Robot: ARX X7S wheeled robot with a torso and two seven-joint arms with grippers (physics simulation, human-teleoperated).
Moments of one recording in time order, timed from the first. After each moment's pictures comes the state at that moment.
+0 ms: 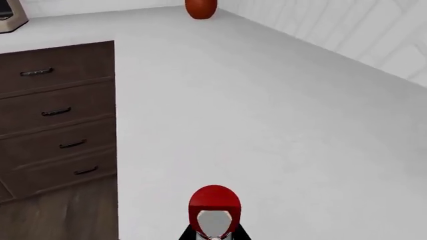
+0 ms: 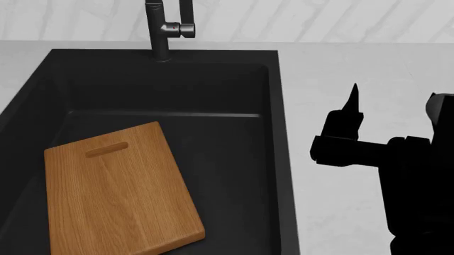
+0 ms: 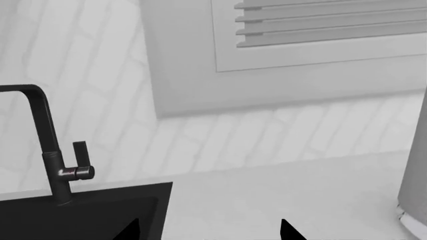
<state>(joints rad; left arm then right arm) -0.74 -0.92 -0.25 -0.18 -0.89 -0.97 -1.03 0.60 0.43 0.14 -0.57 0.77 1.01 0.42</state>
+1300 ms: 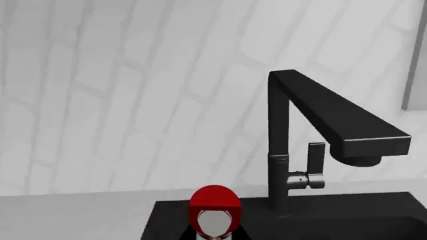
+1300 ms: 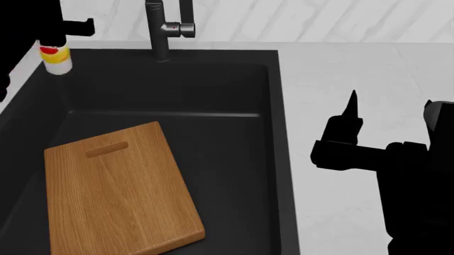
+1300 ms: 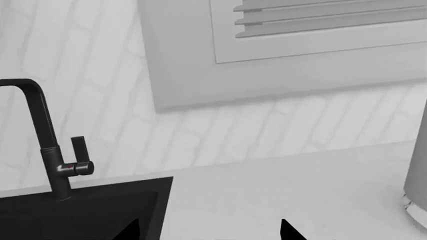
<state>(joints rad) -1.38 -0.35 0.53 -0.41 -0.74 -0.83 -0.41 0.56 0.43 0.12 -0.51 0.75 0.93 0.40</state>
